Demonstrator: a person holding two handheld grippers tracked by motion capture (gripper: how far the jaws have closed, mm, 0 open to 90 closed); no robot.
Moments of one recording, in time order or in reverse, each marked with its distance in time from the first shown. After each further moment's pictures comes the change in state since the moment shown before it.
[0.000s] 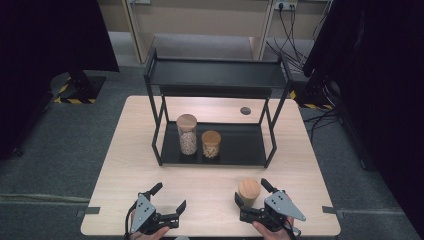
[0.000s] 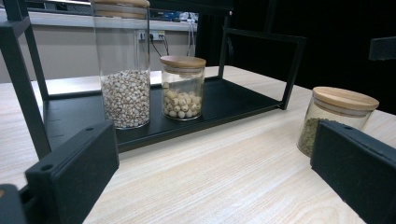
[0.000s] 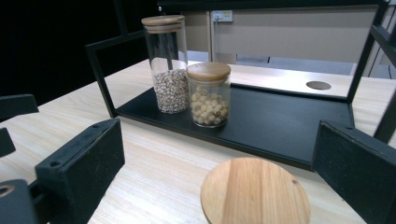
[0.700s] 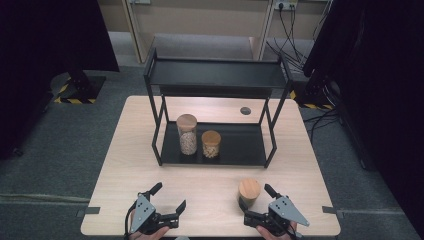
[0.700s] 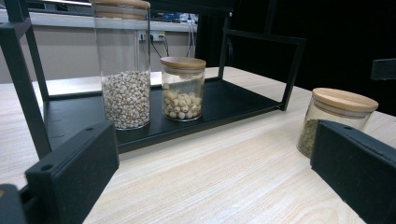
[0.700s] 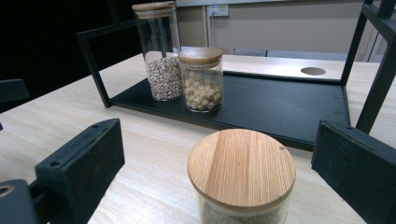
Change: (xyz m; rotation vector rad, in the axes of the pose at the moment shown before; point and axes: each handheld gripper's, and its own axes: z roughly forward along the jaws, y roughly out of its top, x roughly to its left) left arm 0.001 0.000 0.000 -0.004 -0.003 0.000; right arm -0.006 -0.017 -0.006 0.012 -0.010 0.024
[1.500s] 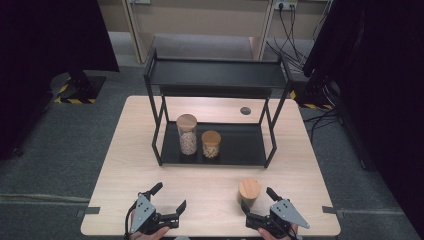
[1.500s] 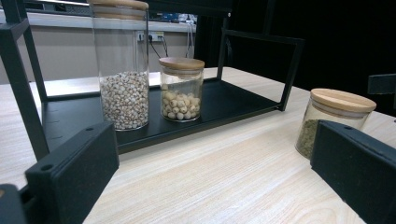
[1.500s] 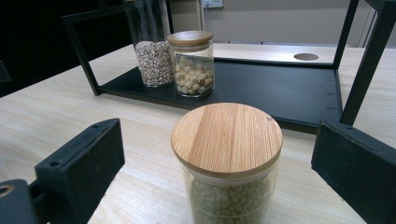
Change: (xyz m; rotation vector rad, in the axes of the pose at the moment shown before) left arm -0.001 0.000 0.000 -0.003 -0.004 0.000; right arm -0.003 -0.012 0.000 0.025 -0.022 0.011
